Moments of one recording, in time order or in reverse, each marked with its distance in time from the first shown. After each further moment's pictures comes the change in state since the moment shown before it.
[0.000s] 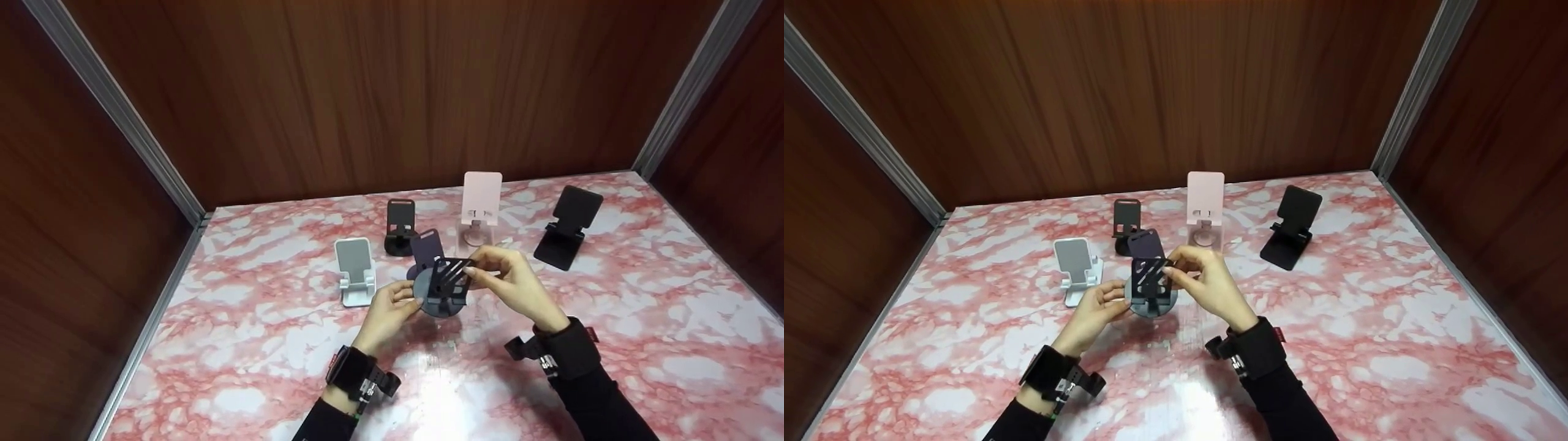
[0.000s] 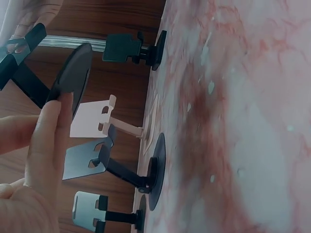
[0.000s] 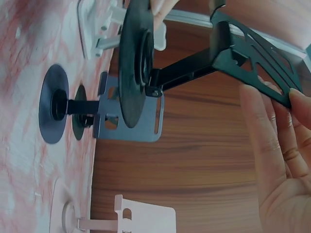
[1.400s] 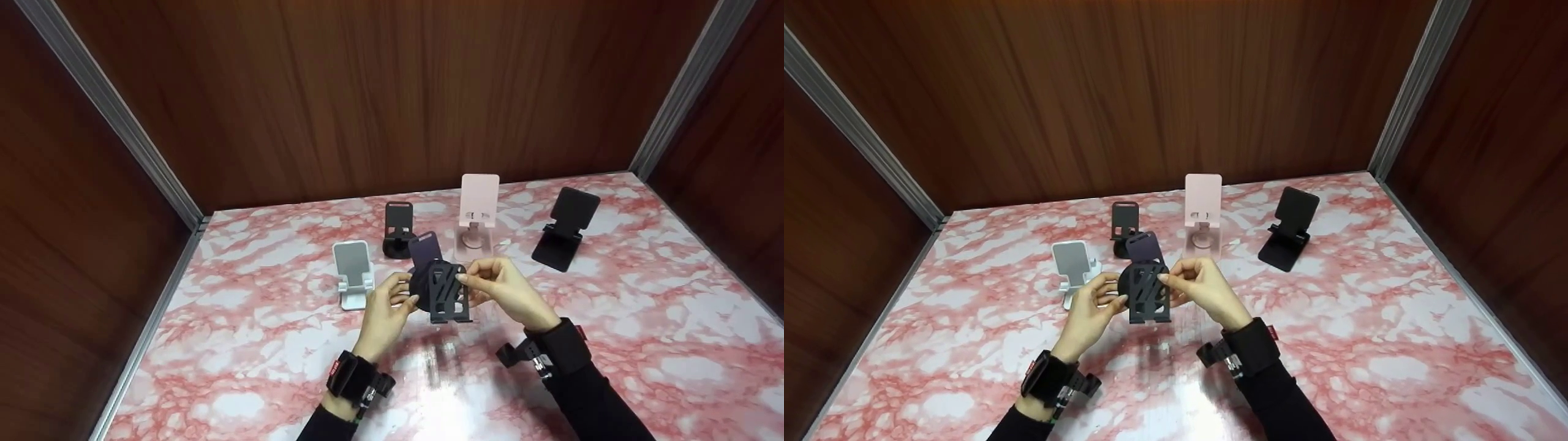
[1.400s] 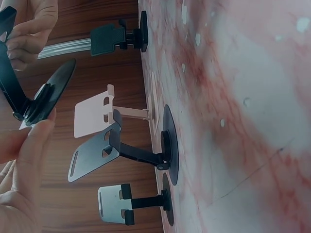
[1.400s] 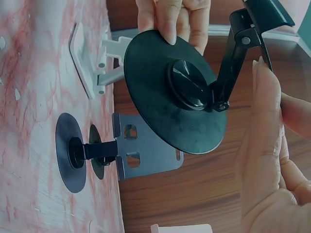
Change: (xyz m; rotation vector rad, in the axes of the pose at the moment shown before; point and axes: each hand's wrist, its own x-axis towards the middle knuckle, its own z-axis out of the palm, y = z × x) left_hand -0.013 0.033 0.010 0.194 0.095 0.300; right_hand 0.000 0.018 0.002 0.206 -0.026 0.280
